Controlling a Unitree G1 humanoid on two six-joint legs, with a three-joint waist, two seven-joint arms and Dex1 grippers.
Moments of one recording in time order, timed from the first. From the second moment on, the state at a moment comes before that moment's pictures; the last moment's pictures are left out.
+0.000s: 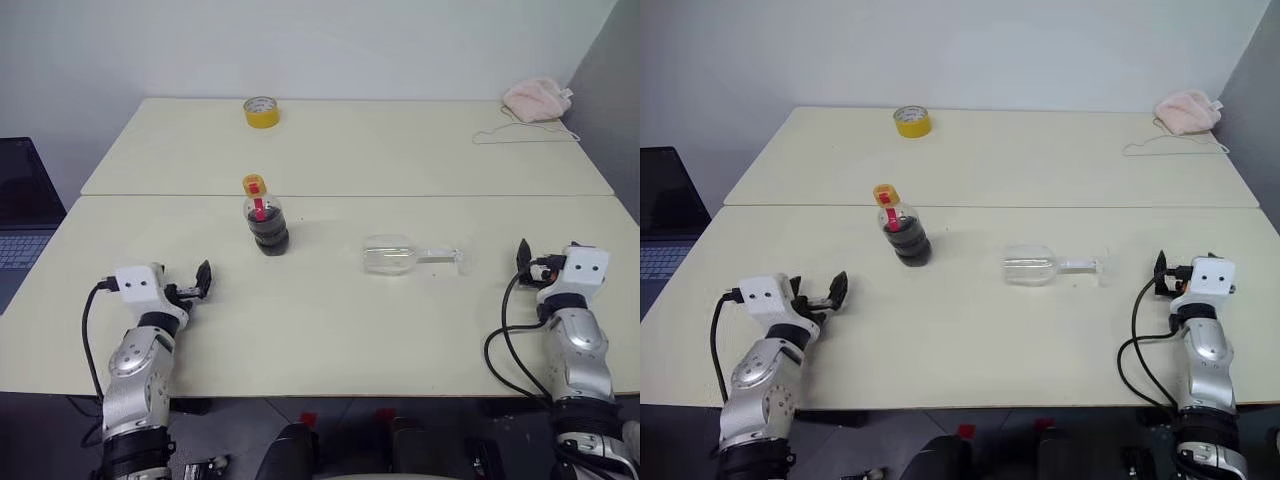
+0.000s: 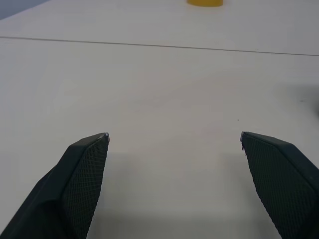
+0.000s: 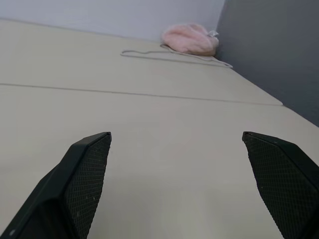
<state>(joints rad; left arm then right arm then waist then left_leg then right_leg) -0.09 0.36 0.34 0.08 -0.31 0.14 -0.29 -0.21 -0.38 -0.35 0.31 0.15 -0.18 0.13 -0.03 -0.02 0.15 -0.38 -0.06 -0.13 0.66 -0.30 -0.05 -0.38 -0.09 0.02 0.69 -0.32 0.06</state>
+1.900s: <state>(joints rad) -0.42 0.28 0.10 0.33 -0.22 0.03 -0.45 -0.19 -0.59 0.05 -0.50 0.48 0.39 0.72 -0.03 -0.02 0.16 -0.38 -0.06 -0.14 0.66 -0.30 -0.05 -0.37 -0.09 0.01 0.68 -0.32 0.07</state>
